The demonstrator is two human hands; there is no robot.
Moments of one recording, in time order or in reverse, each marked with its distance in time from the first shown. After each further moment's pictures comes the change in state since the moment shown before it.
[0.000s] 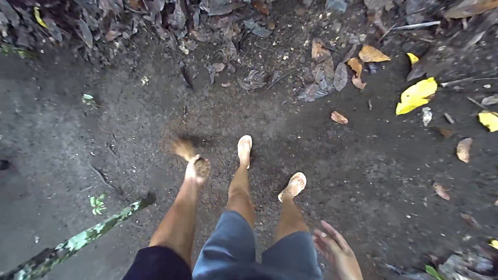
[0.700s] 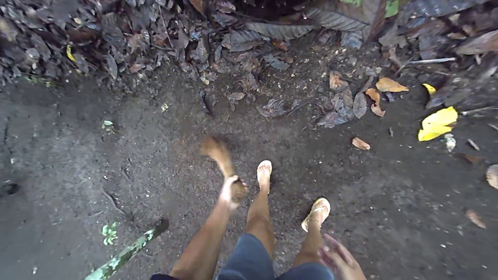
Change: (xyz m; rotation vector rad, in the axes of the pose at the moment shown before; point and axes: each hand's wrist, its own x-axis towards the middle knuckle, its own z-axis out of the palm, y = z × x) left_hand 0.007 0.060 0.024 -0.014 -0.319 -0.157; right_hand -0.011 -0.048 0.138 -0.097 -0.059 0.017
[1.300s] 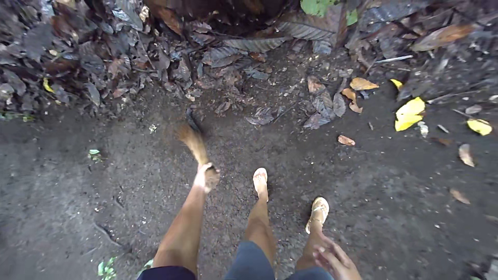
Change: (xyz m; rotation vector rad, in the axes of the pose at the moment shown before) left_hand 0.068 0.120 0.027 0.366 0.062 0.145; right_hand -0.009 -0.027 0.028 0.091 0.031 -0.009
